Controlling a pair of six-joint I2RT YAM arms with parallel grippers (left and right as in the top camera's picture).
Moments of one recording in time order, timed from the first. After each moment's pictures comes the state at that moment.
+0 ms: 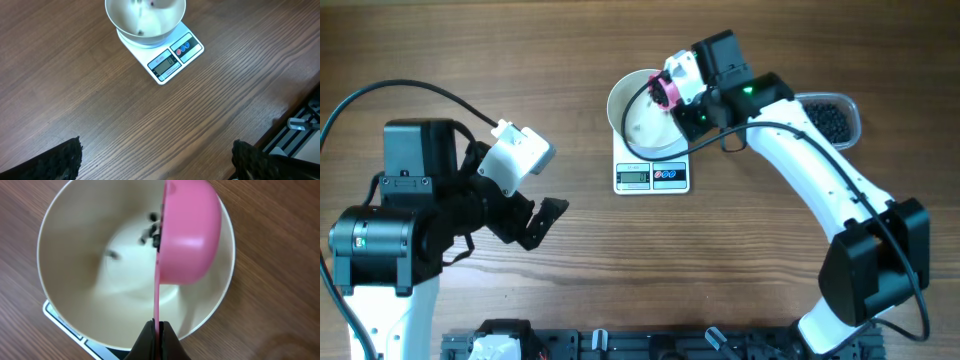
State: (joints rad) left arm -0.04 1.08 1.41 -1.37 0.41 0.56; right arm 0.44 1.81 1.48 -0.72 -0.11 -0.21
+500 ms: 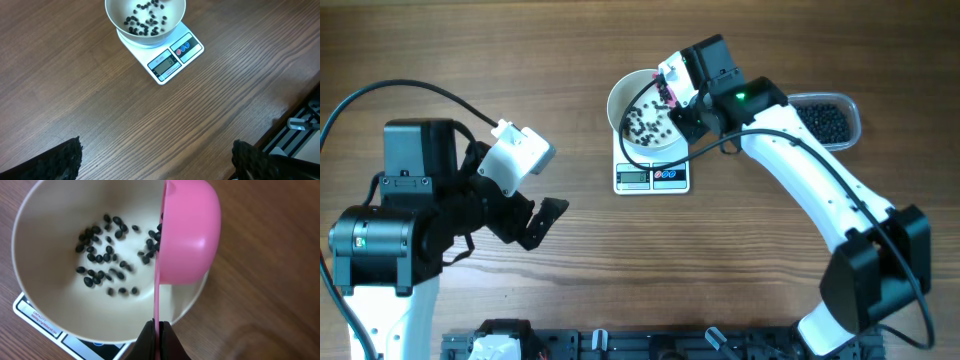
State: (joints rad) left arm -0.04 1.08 1.41 -1.37 0.41 0.56; right arm 0.47 1.78 1.48 -0.73 0.01 -0.25
